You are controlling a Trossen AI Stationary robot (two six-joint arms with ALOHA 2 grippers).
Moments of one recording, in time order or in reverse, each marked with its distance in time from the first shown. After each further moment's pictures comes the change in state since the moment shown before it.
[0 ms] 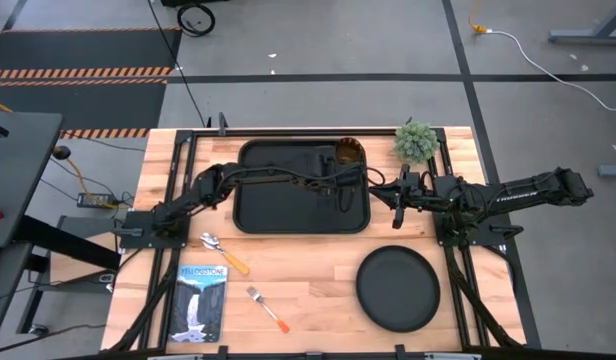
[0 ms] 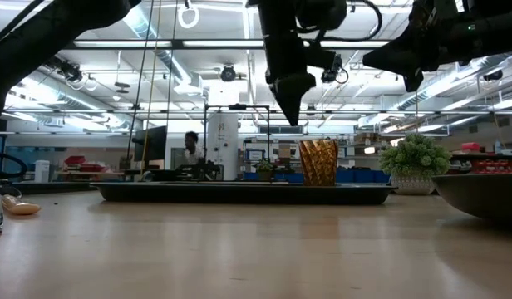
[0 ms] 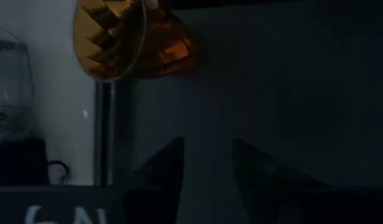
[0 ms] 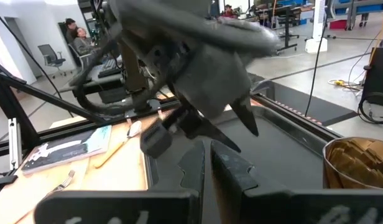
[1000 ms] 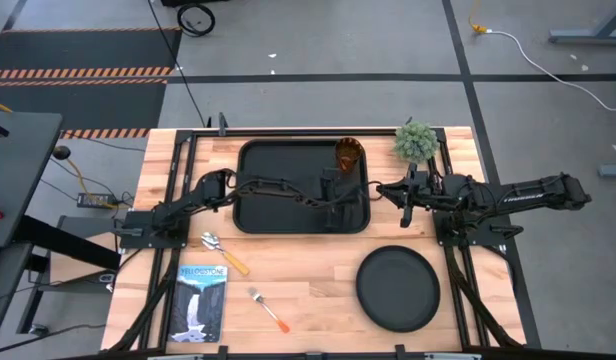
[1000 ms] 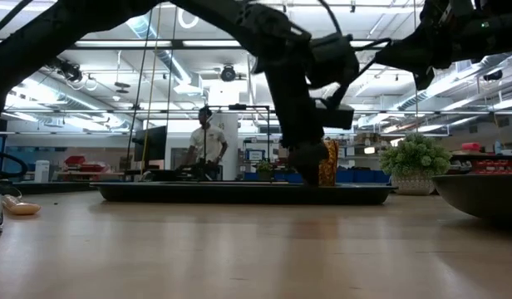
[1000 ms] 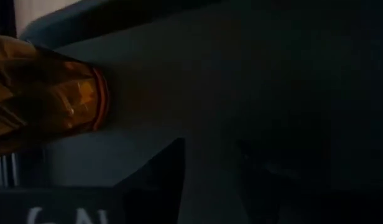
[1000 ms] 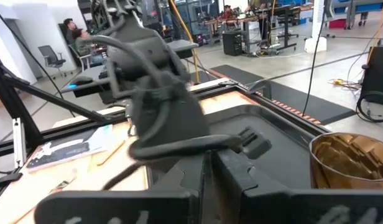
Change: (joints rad) left arm -0.005 0.031 -0.376 0.535 0.075 0.166; right arm 0.008 -0.157 0.000 -0.156 0.000 0.004
